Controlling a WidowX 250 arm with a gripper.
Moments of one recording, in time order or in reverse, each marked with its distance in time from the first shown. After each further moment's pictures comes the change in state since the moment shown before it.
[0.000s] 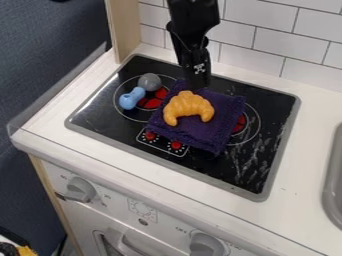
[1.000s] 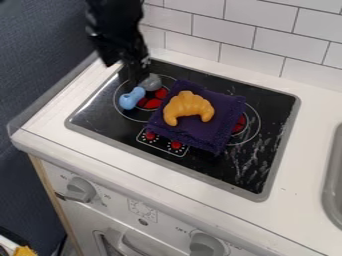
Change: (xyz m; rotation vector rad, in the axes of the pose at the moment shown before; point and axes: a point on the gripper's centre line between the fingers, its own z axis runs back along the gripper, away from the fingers) arm -0.086 0.029 0.020 0.198 0.048 0.601
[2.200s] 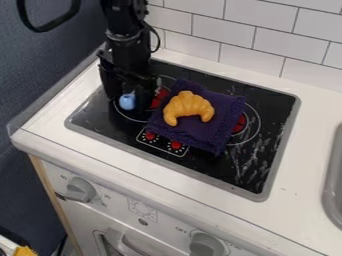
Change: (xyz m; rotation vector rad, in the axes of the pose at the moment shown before) arm 0.004 0.010 -0.076 -0.008 0.187 0.135
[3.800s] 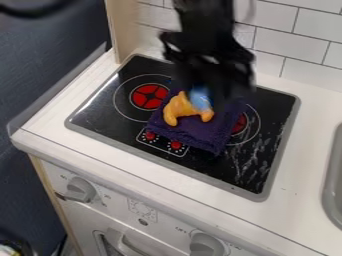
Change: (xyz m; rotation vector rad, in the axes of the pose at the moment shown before) arm -0.023 -0.153 0.092 -0.149 -0.133 -0.091
